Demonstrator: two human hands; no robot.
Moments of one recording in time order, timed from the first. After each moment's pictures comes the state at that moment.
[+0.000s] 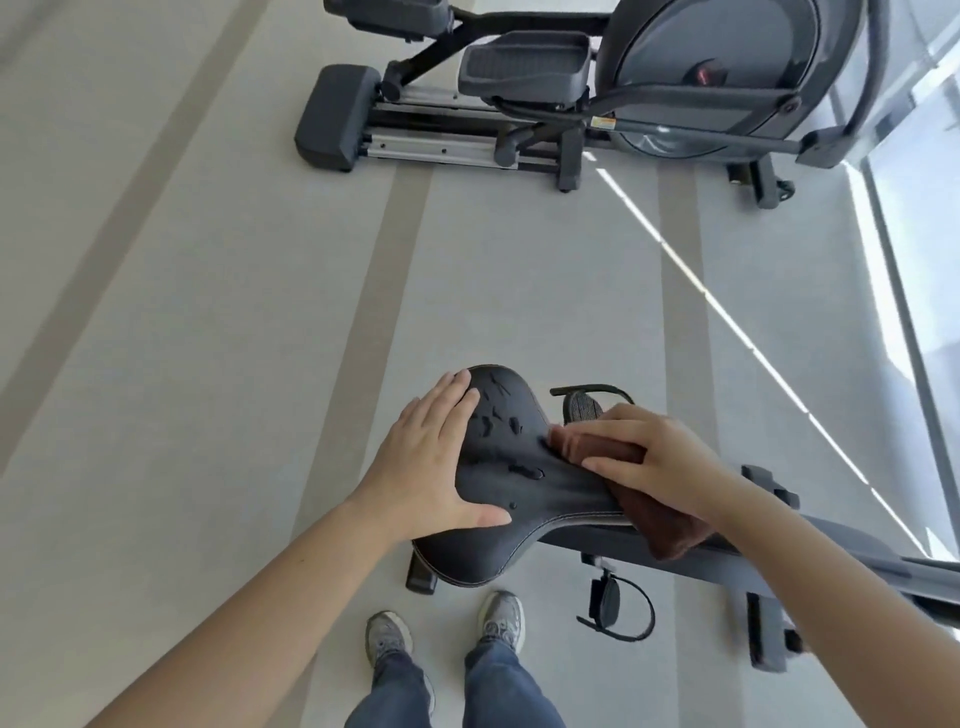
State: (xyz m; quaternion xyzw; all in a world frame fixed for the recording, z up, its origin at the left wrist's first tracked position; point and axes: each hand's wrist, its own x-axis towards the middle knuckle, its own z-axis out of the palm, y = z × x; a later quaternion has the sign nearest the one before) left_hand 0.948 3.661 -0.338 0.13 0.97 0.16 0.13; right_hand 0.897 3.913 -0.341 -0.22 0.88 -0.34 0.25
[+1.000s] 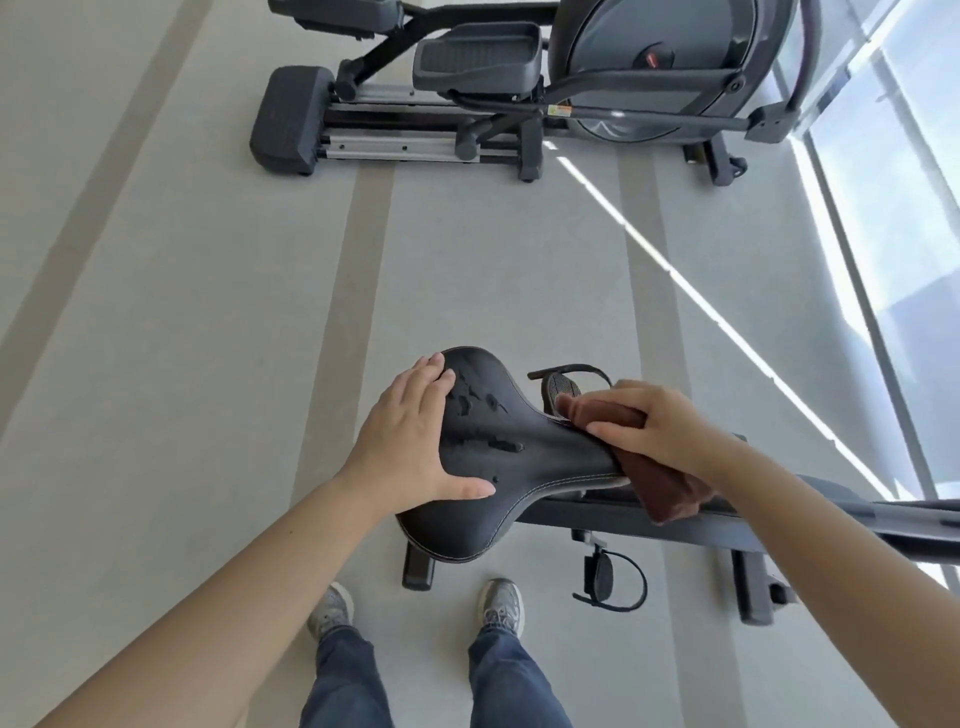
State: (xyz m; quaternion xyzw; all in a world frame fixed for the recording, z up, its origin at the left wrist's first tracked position) left_hand 0.945 3.665 -0.330 0.12 0.97 0.15 0.13; right_hand 0.907 3.934 -0.340 -0.12 0.89 -0.36 0.24
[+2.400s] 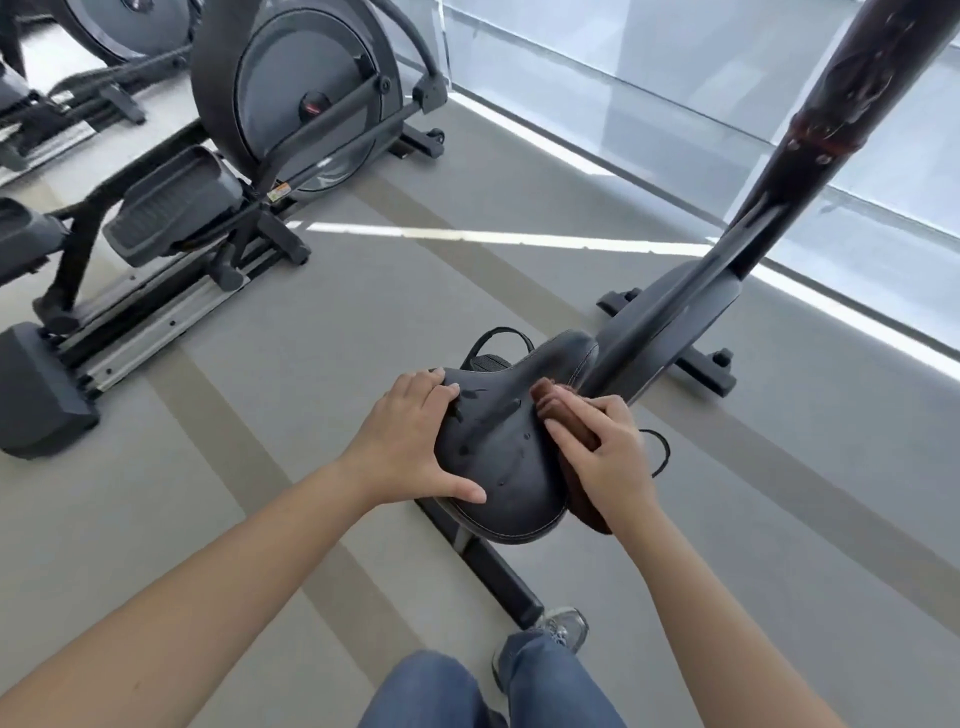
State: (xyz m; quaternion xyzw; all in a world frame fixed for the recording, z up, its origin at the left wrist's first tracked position) left_hand 0.858 3.635 -0.332 0.53 0.83 0.04 0.19; right_hand 1.029 3.761 -0.370 0.39 0.76 -0.47 -0.22
